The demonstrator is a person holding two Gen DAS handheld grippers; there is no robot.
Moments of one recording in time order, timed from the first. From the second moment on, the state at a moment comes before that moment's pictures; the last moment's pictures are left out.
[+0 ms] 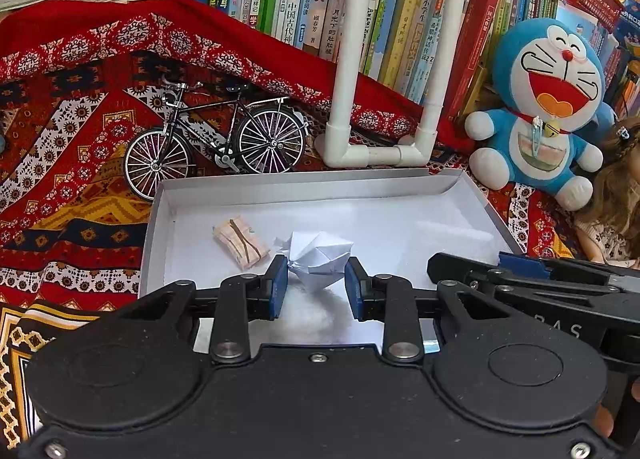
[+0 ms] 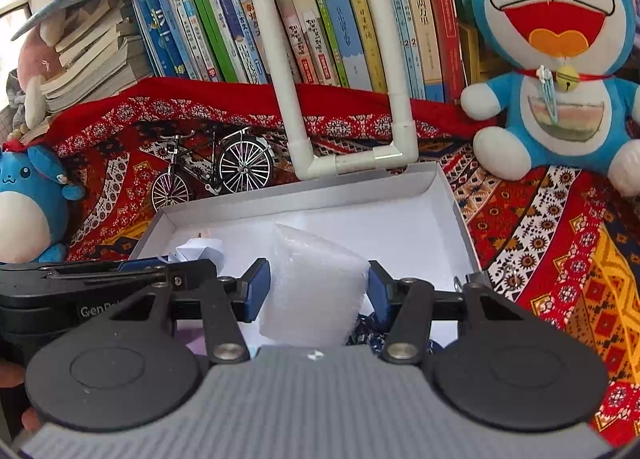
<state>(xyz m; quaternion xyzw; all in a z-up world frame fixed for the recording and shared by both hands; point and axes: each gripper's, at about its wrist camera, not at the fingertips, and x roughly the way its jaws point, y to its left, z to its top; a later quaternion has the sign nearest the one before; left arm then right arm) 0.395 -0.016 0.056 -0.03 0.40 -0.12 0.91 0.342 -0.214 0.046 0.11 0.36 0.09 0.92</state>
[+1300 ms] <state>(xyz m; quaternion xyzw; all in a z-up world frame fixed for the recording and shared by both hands) 0.256 -0.009 0.153 -0.02 0.29 -0.16 0.94 0.235 -0.241 0.118 0.09 0.26 0.09 0.96</state>
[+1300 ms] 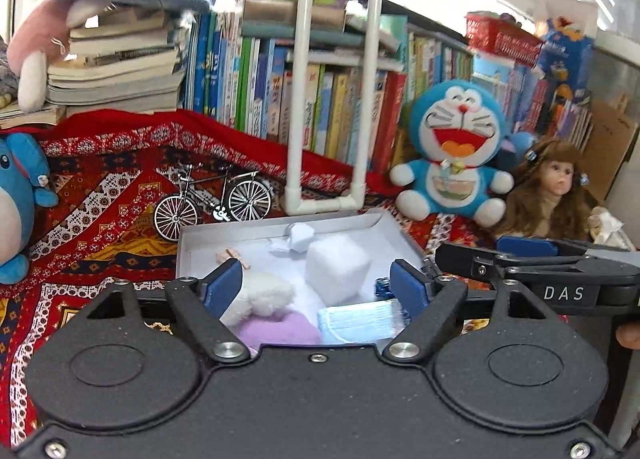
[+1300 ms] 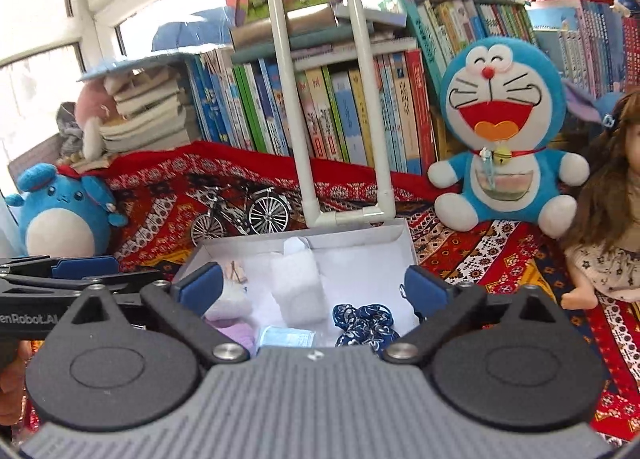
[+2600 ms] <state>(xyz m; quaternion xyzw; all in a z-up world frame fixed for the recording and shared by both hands) 0.027 -0.052 0.126 -0.04 0.18 -0.23 0.96 0.044 -0.302 0.104 0.01 0.14 0.06 0.99</state>
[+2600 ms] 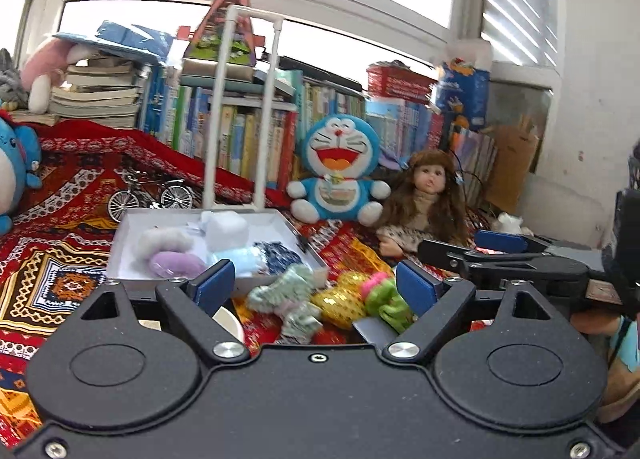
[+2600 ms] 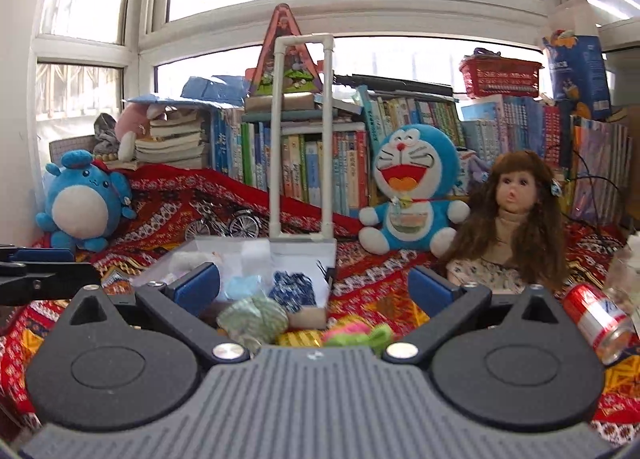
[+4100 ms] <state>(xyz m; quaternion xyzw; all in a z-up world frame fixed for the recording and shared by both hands) 0.122 -0.161 0.025 -0.03 0.24 -0.04 0.97 0.045 -0.348 0.003 0.08 0.20 0.03 0.98</state>
